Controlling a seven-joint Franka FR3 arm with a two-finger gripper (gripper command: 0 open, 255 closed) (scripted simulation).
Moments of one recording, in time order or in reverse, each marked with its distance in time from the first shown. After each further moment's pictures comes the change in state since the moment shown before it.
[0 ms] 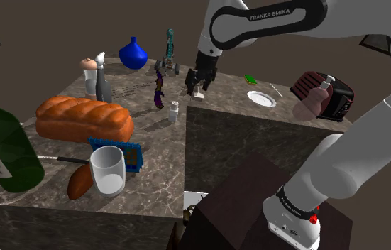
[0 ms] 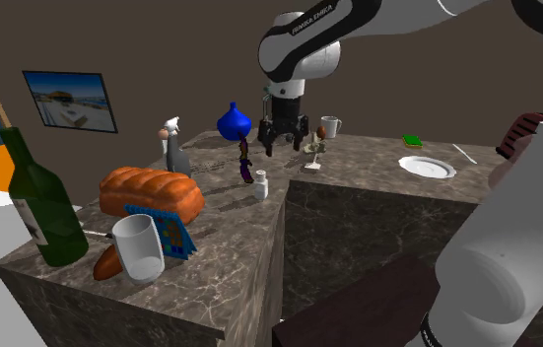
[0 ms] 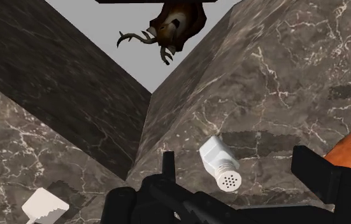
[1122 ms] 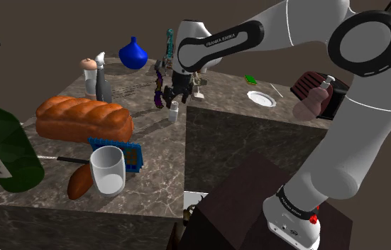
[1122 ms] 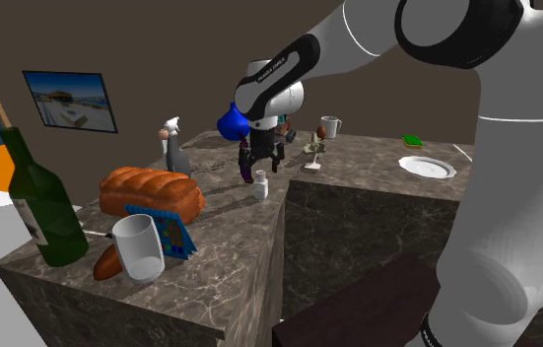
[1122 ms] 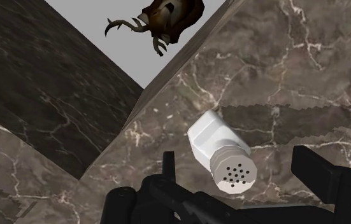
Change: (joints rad) arm 0.021 0.352 0.019 0.177 -0.023 0.142 0.040
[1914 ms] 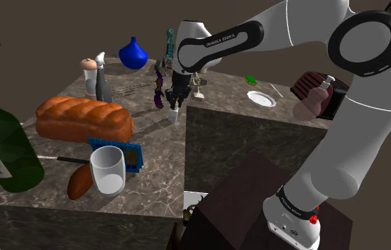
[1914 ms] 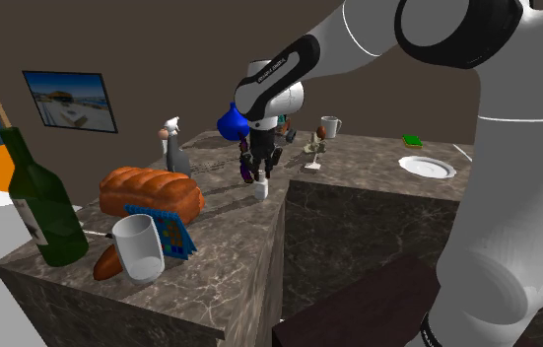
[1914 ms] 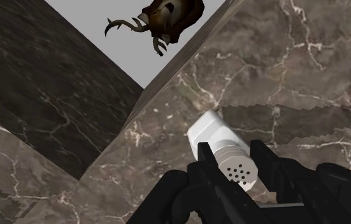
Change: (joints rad) arm 0.000 0.001 0.000 -0.001 0.000 0.003 0.000
